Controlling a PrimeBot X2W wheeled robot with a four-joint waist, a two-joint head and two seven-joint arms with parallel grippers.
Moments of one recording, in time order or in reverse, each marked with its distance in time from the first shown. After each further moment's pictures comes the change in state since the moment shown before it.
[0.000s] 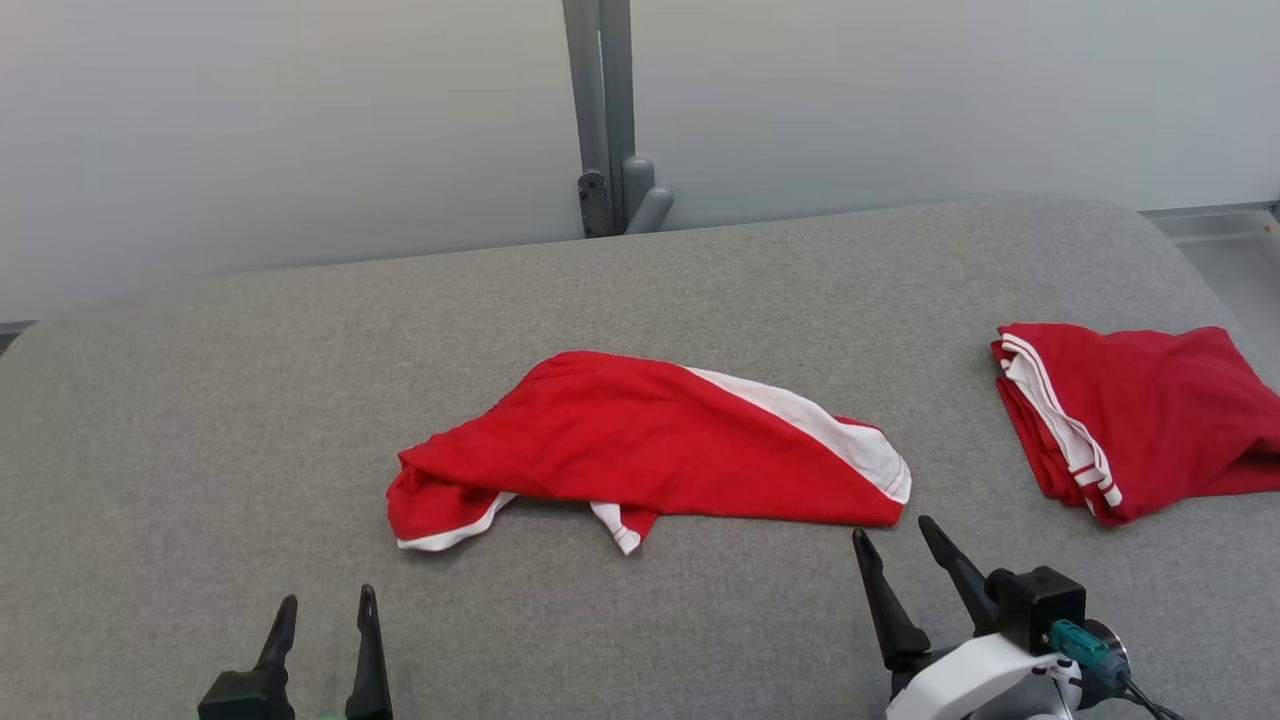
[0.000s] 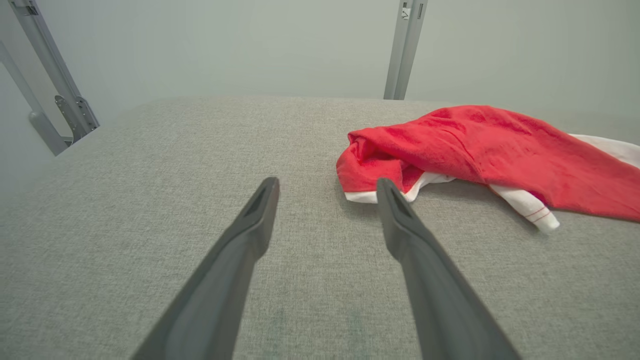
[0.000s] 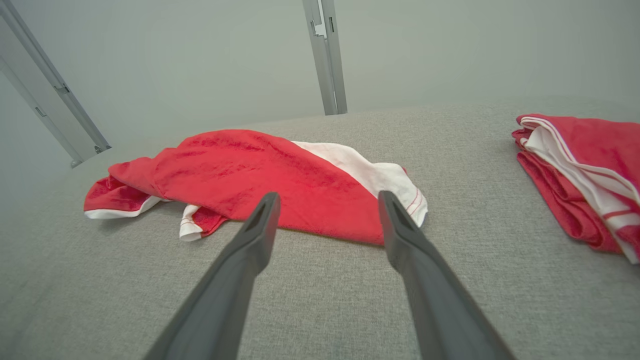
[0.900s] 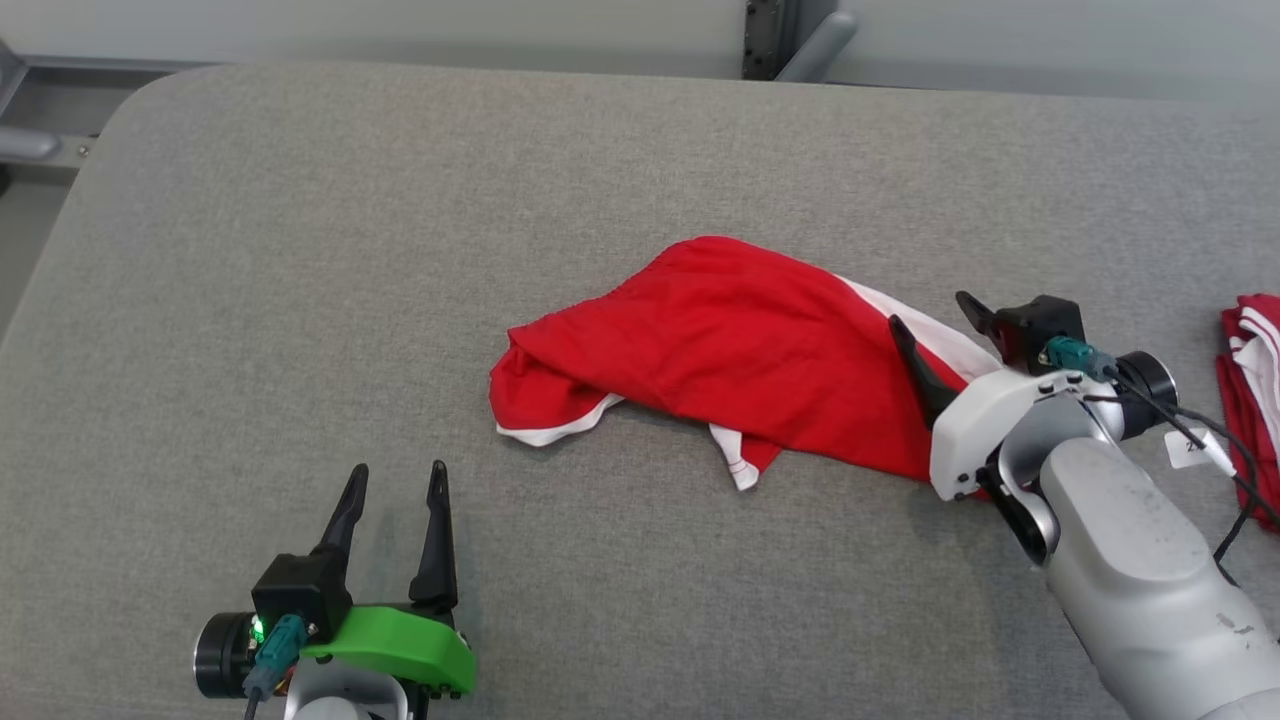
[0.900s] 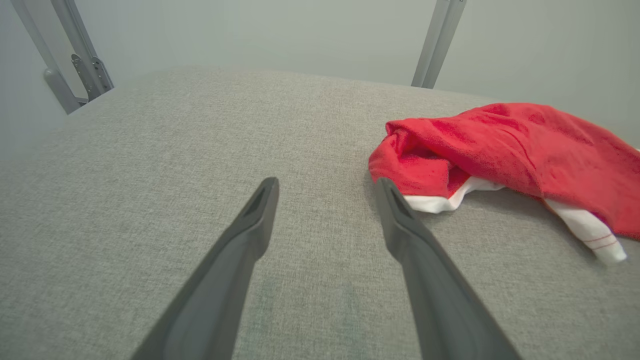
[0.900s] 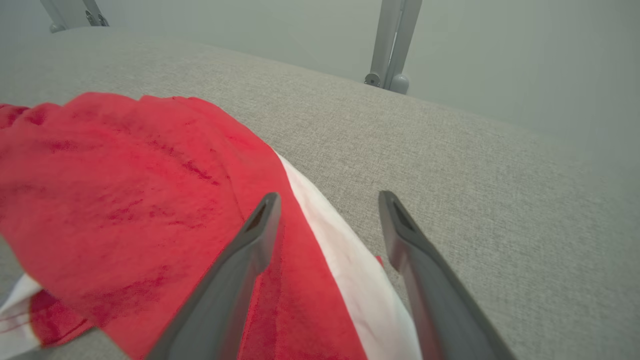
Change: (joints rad) left arm -0.171 -0.004 -0.149 -0.021 -0.063 0.012 0.000; right arm -0.563 -0.157 0.124 0.409 -0.002 0.000 0.091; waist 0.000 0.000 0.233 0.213
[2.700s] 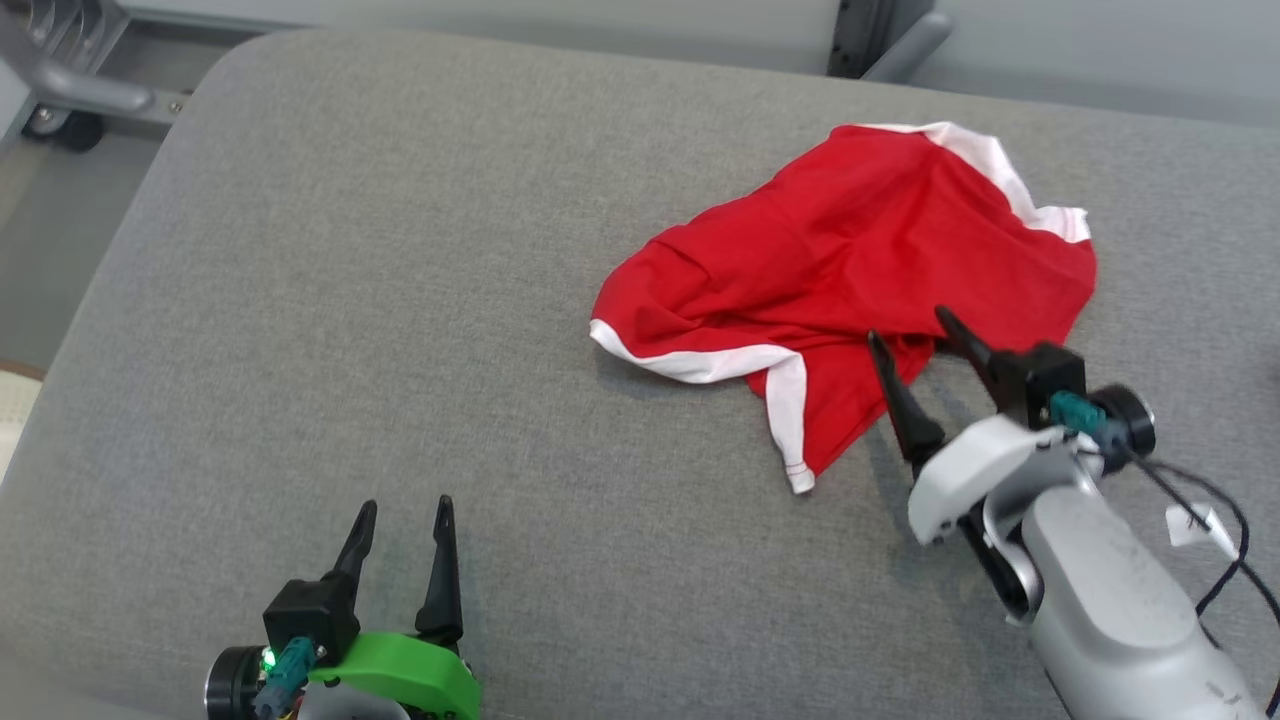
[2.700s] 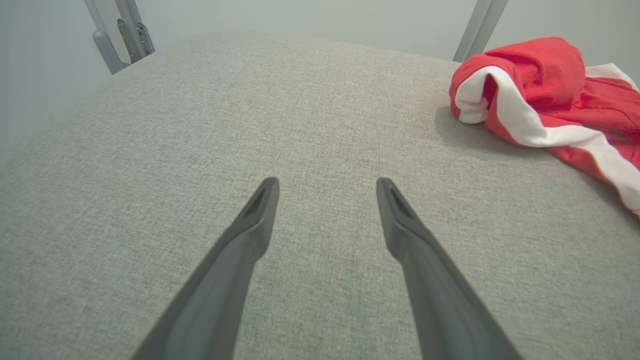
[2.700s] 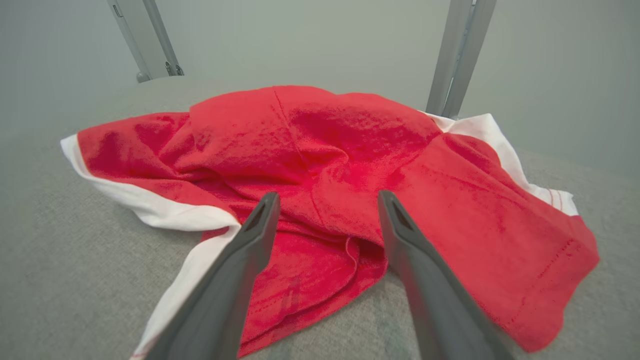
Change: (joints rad) left arm 0.018 -0.001 -0.018 0.045 -0.030 0.013 0.000; right arm 0.077 0.012 -0.008 -0.123 0.021 0.000 -0.091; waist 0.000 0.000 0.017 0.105
